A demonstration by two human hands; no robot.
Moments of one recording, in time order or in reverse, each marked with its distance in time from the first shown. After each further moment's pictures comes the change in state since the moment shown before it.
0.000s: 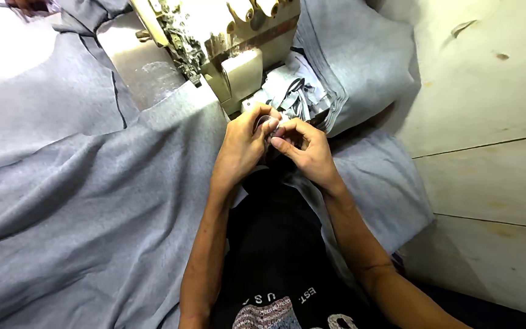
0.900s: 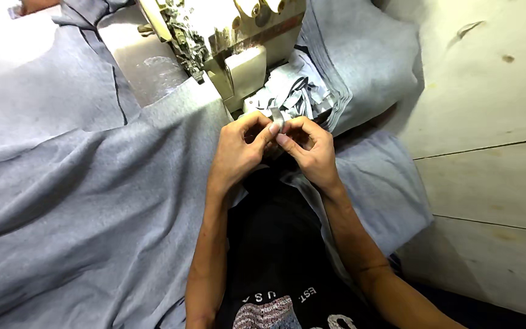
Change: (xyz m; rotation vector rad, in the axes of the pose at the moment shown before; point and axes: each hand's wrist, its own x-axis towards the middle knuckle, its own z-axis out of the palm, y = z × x) left_hand -0.026 -0.010 -0.005 -0.174 0.028 0.029; right_hand -0.001 -0.002 0.006 0.009 0.075 -0.046
